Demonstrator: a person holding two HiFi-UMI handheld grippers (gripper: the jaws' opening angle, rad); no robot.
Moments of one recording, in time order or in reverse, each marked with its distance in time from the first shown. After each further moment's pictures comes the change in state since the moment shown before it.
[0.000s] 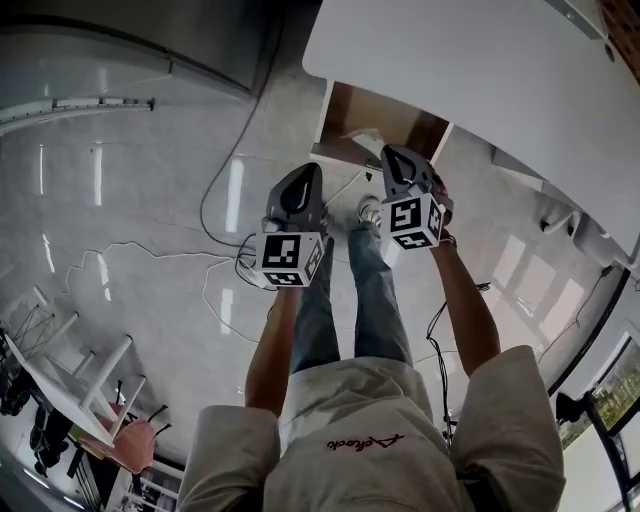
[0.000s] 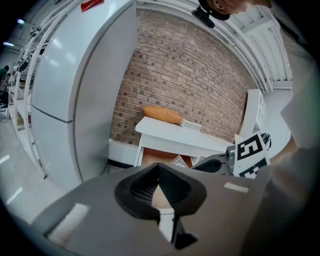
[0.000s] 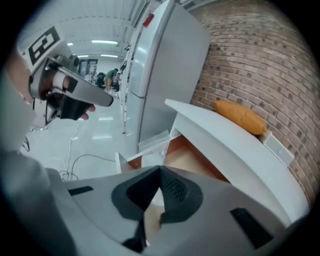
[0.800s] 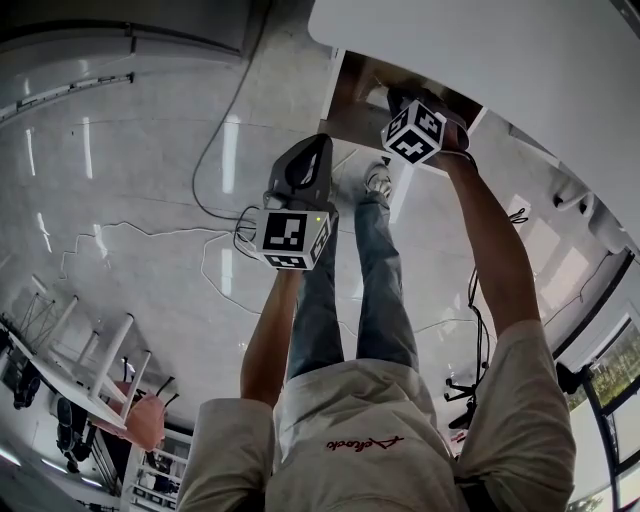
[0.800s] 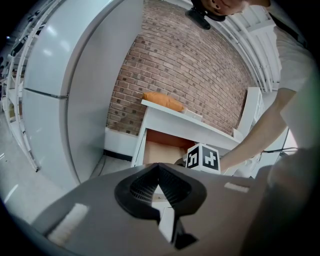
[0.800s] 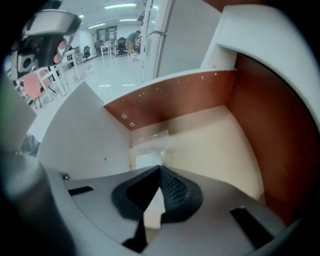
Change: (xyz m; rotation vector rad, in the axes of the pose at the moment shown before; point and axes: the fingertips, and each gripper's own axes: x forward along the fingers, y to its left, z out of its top) left arm 0.049 0.029 -0.052 -0.021 0.078 -0.062; right arm 0.161 0.006 -0.099 -0.231 0.361 0.259
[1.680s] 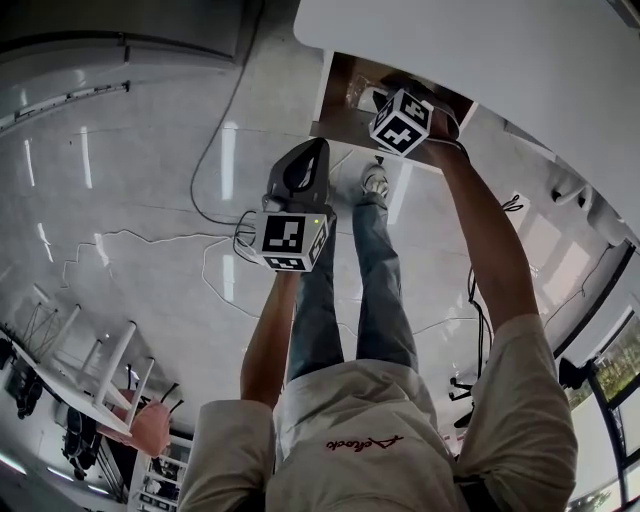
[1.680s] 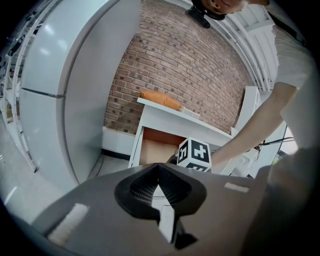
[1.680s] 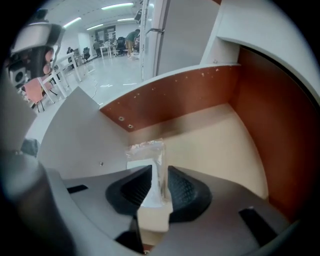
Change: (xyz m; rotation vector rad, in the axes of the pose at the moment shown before) left arm 0.001 -0.009 -0.004 0.011 0.011 -0.019; right arm 0.006 -0.002 0.006 0.013 0.023 0.053
